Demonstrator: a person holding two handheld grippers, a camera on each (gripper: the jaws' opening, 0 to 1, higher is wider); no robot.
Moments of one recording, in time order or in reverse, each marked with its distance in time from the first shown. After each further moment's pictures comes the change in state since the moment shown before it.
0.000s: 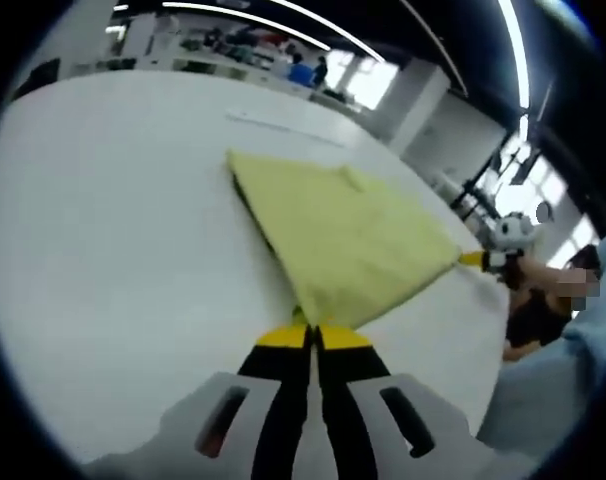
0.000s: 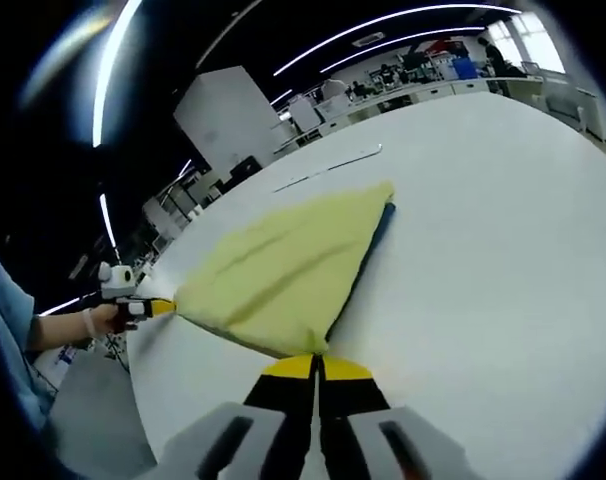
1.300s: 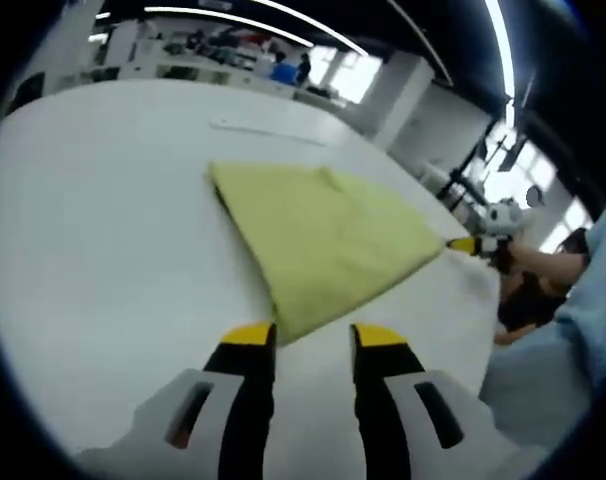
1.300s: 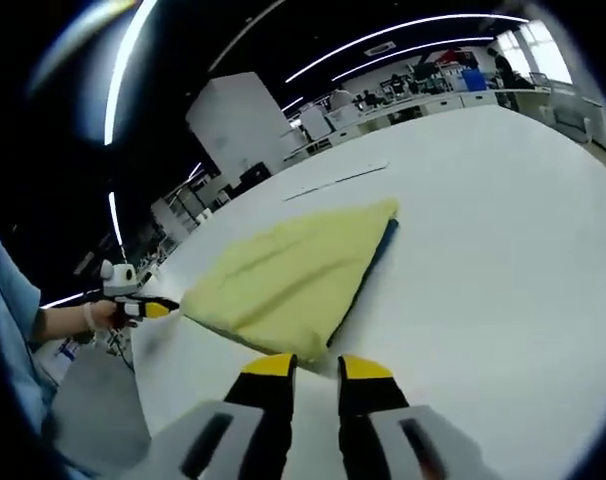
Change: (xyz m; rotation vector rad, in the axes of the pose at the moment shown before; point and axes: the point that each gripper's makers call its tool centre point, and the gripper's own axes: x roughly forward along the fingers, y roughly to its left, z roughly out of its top) left arm -0.014 -0.017 -0.002 0.076 0.011 -0.042; right arm -0.008 0.001 0.006 -0.019 -0.028 0.026
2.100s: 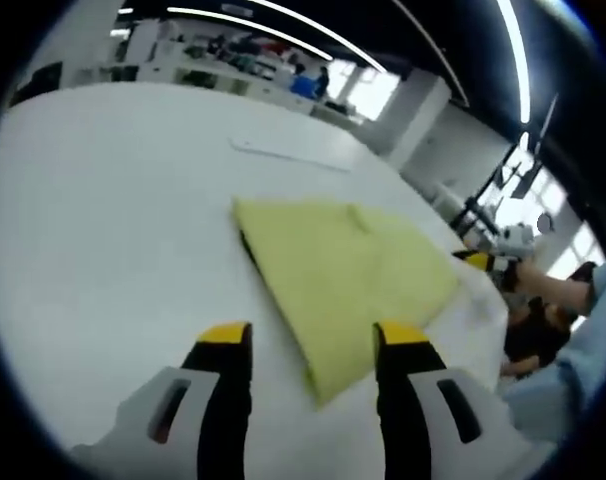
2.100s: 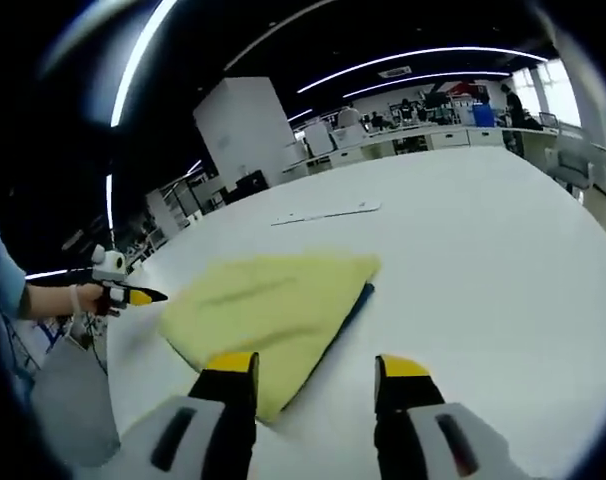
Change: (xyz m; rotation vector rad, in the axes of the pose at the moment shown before) left arm 0.010 0.023 0.043 -0.062 -0.045 0.049; right arm -0.003 -0.023 0.048 -0.120 -0.063 -0.068
